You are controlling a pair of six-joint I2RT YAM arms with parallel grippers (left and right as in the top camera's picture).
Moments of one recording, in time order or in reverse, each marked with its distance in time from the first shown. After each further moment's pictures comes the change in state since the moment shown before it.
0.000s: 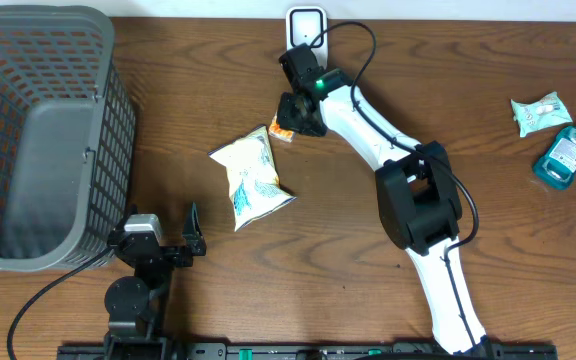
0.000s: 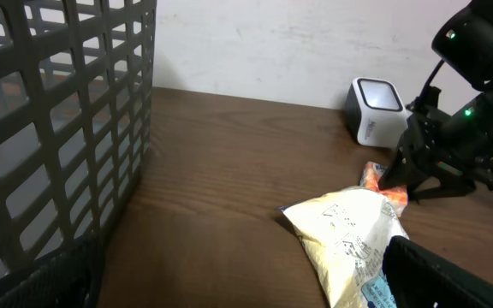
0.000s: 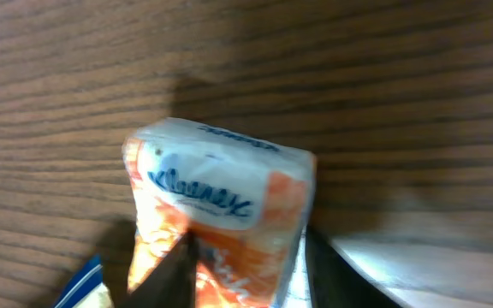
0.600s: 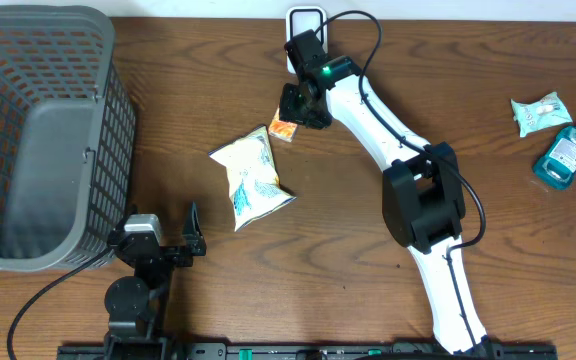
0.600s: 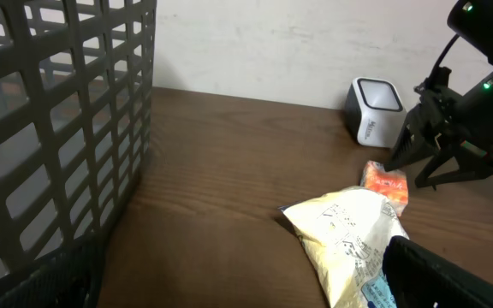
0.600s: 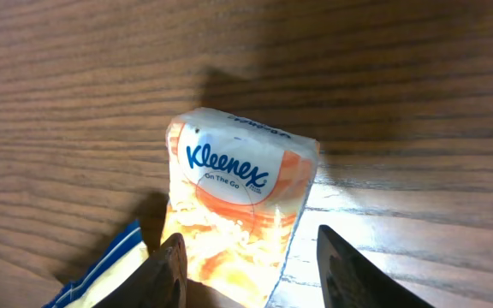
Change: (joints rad) left arm 0.000 0.000 0.000 0.000 0.000 0.000; right arm -0.024 0.000 0.111 -0.126 -0.057 -0.040
